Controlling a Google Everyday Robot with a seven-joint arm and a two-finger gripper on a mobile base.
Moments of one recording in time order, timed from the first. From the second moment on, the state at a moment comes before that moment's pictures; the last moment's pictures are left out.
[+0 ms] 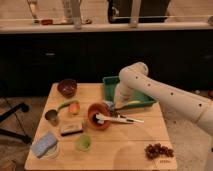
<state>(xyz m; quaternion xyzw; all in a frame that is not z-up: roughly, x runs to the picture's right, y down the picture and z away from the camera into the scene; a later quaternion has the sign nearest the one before) 0.070 0.081 0.798 -0.29 -0.14 -0.04 0.95</state>
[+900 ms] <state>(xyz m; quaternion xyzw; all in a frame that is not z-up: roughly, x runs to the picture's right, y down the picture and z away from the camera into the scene) 0.091 0.036 0.838 -0.26 -0.15 -0.02 0.96</state>
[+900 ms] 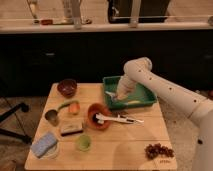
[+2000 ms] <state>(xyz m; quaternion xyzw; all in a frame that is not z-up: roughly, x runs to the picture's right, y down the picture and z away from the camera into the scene) 0.114 0.014 0.875 -0.25 -0.16 0.01 0.96</state>
